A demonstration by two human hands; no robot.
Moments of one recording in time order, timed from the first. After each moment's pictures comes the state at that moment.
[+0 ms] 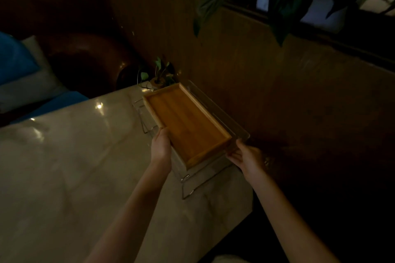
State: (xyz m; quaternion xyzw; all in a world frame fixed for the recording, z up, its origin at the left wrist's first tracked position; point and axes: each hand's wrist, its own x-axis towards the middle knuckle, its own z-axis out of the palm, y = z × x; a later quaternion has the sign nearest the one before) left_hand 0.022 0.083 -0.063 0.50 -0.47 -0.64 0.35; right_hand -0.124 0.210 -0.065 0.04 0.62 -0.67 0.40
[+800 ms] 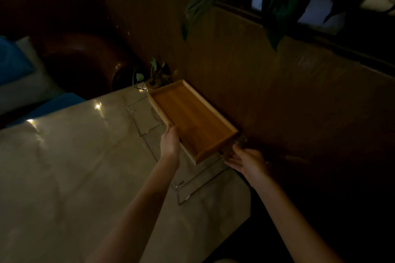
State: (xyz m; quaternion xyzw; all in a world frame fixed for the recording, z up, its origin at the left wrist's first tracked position) left_hand -0.018 0.075 -0.070 0.48 -0.44 -0.68 0.34; right_hand -0.142 0.213 -0.072 0.01 0.62 -0.64 0.44
